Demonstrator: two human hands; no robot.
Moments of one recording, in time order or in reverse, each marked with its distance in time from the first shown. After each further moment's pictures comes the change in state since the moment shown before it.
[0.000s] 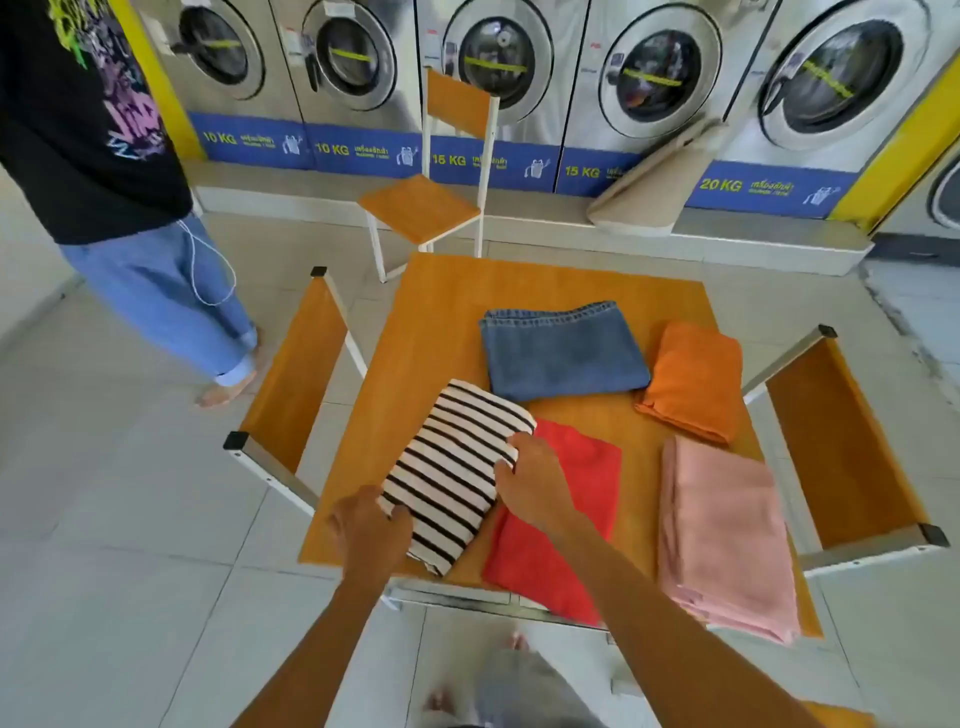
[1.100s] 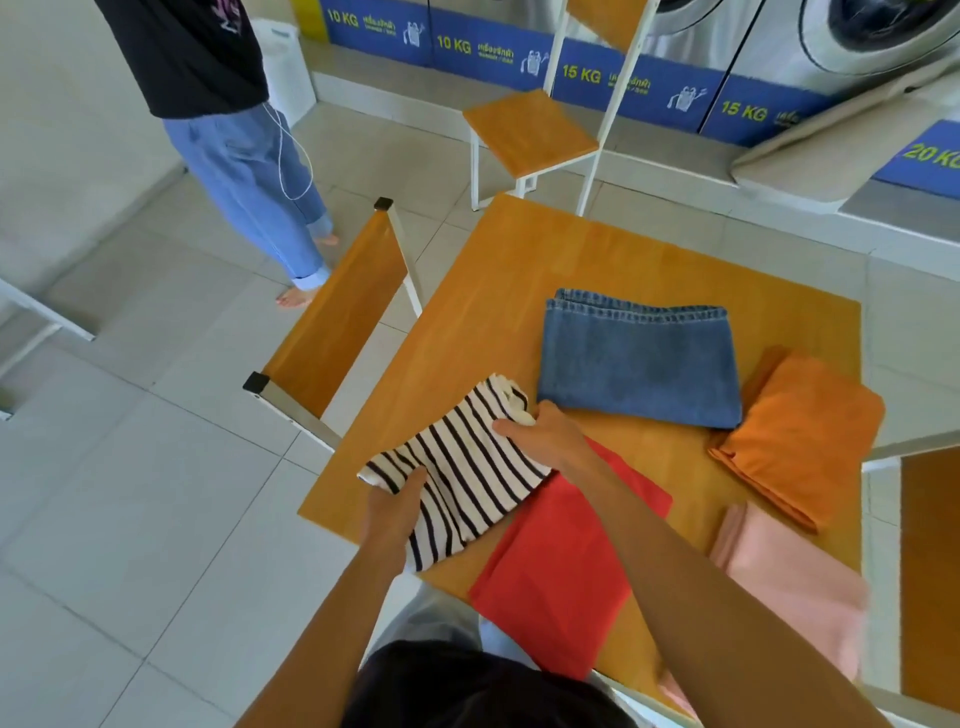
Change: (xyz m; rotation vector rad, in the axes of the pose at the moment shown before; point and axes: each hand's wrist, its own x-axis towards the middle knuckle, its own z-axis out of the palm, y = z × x) left_hand 0.032 0.019 0.047 -0.691 0.002 -0.683; right_hand 0.129 0.006 0.006 -0.018 -0.489 0.195
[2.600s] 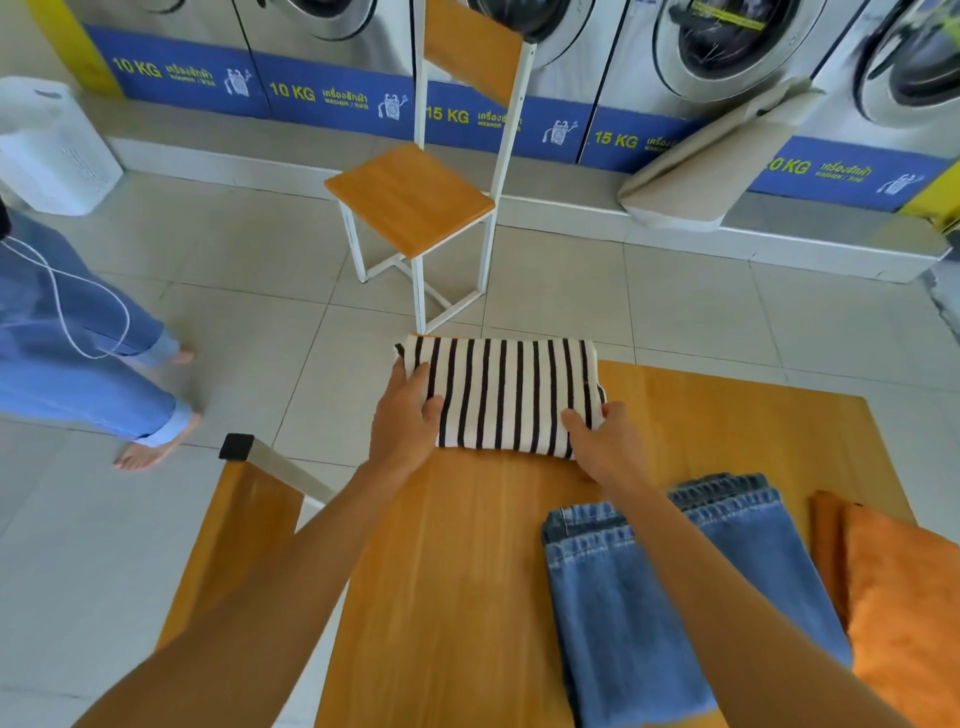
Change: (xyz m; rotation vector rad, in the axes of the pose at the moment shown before) left_hand 0.218 0.355 0.220 0.632 -0.288 1.191; right_hand 0.255 -0.072 -0.157 0.335 0.596 0.215
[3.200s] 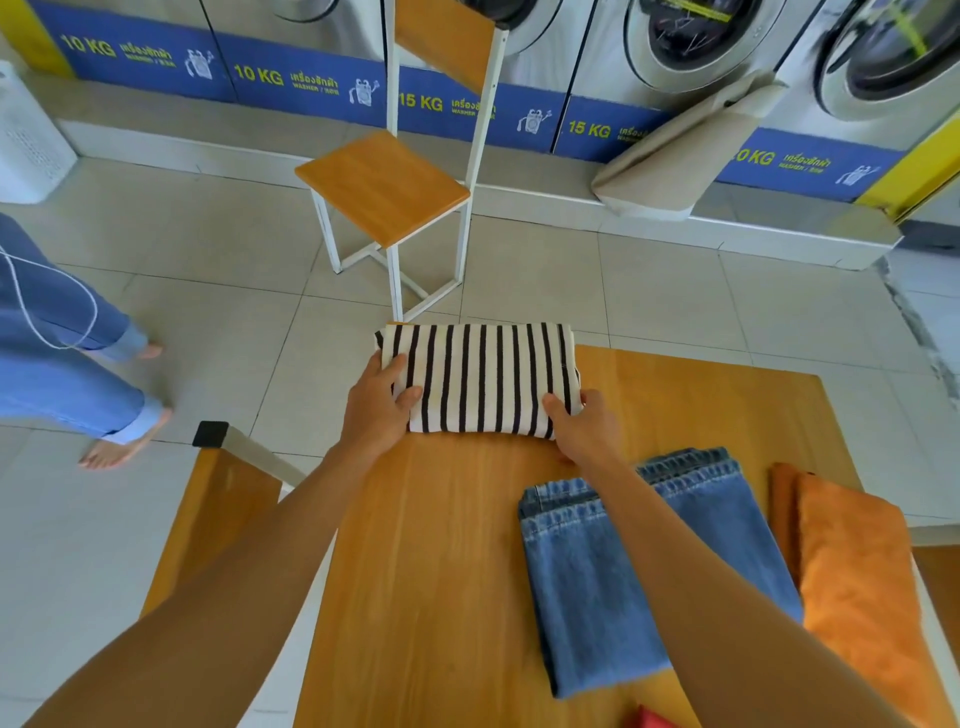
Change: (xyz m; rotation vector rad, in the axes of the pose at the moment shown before) left_hand 0.004 -0.007 -0.003 -0.028 -0.092 -0.064; right_hand -0.001 0.005 -0.003 -0.014 0.042 -0.006
